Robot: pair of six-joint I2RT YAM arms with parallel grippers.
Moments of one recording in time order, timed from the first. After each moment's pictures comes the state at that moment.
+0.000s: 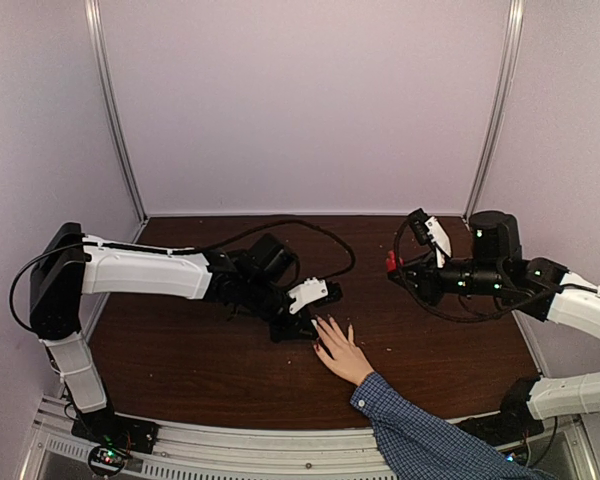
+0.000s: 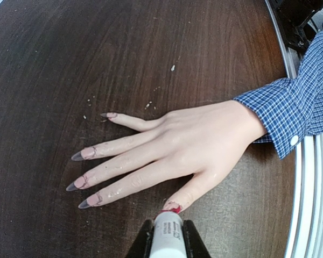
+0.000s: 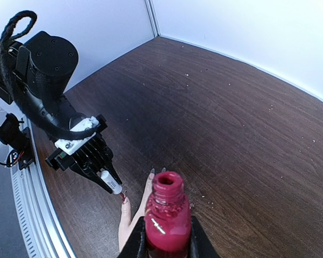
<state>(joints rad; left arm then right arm) -0.98 1.81 1.25 -0.35 0.35 0.31 0.66 0.97 0.79 -0.25 -0.27 0.11</state>
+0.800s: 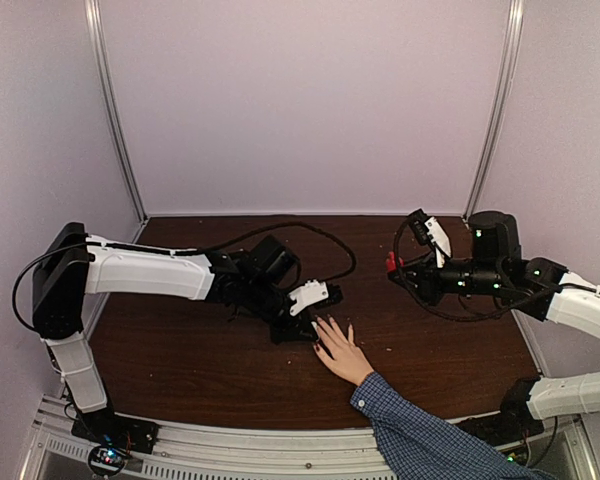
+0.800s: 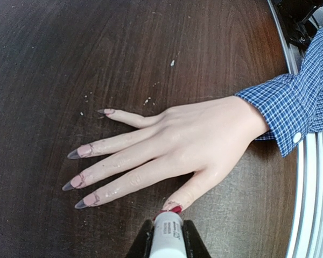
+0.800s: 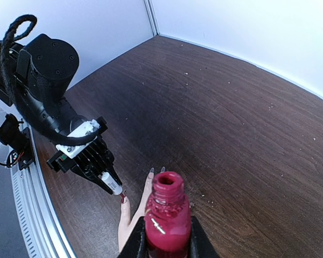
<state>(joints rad) -0.98 1.83 1.25 -0.35 0.35 0.32 0.65 0.98 0.78 -0.25 -0.27 0.11</state>
